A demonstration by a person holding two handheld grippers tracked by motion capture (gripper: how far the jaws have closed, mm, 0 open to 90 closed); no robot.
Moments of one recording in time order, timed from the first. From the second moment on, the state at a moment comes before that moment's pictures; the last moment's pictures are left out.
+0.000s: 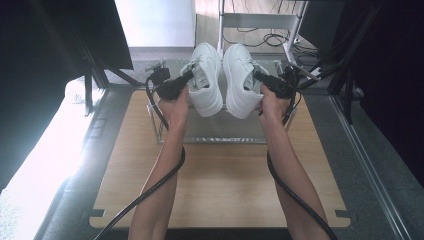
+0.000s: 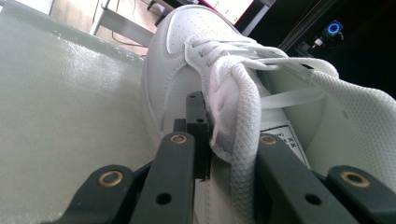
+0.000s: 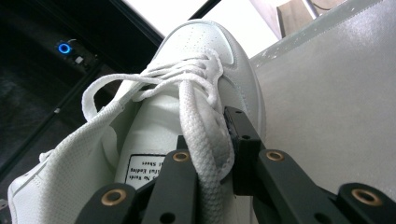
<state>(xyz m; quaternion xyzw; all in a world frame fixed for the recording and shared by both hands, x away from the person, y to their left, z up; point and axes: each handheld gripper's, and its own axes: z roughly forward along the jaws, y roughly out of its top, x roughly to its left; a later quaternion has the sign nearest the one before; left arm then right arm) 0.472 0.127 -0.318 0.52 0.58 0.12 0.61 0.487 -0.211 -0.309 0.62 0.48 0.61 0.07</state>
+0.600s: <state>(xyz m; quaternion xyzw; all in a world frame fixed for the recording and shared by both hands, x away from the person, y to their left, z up) 0.481 0.122 -0.319 0.54 0.59 0.11 0.59 0.494 -0.202 -0.310 0.63 0.49 0.61 0.07</state>
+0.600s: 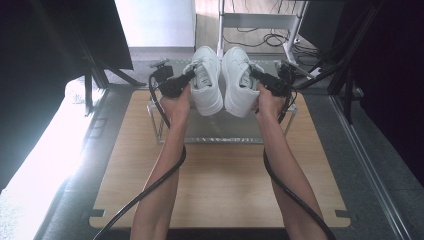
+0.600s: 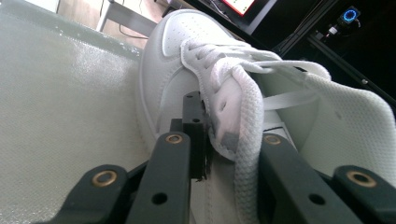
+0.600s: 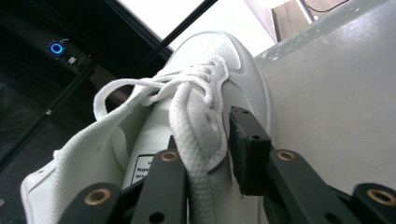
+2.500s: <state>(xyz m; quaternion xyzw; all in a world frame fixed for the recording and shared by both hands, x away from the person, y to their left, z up) 0.405 0.140 -0.313 0.69 0.47 0.17 0.53 0.423 -0.245 -0.316 0.44 0.67 0.57 0.13</state>
